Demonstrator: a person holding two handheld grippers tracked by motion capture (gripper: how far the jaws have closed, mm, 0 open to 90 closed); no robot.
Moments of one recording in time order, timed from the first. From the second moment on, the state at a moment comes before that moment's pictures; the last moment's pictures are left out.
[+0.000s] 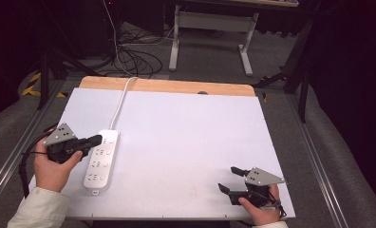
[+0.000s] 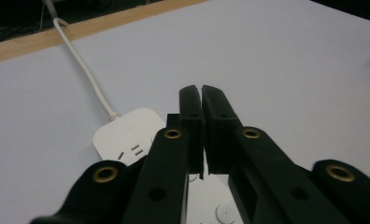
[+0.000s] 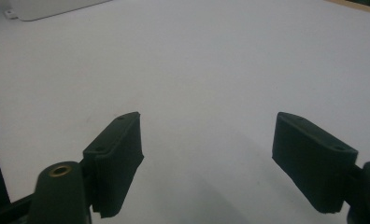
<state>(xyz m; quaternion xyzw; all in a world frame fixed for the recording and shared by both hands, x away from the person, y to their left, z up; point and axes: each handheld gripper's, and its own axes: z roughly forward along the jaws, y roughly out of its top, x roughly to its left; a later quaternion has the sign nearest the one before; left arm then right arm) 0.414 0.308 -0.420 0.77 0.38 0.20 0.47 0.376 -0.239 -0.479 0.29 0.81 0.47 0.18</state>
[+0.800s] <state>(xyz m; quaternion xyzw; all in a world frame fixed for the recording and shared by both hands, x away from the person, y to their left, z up) 0.441 0.295 -0.439 0.83 0.38 0.14 0.38 0.376 -0.238 -0.480 0.28 0.81 0.47 0.18</state>
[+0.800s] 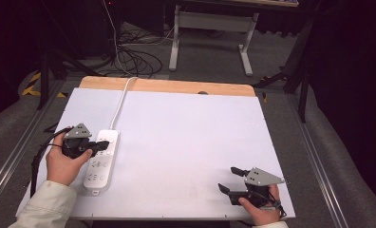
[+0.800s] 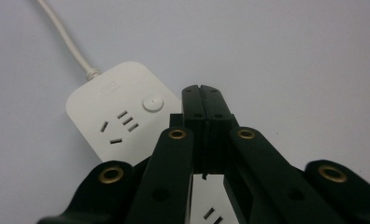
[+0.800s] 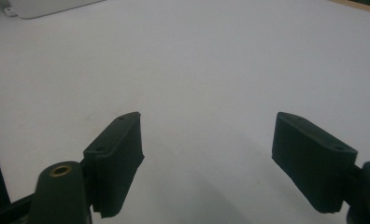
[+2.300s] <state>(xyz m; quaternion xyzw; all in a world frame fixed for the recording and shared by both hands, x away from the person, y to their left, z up) 0.447 0.282 -0.450 0.86 0.39 0.14 0.31 0.376 -0.238 -0.480 0.28 0.82 0.47 0.18</state>
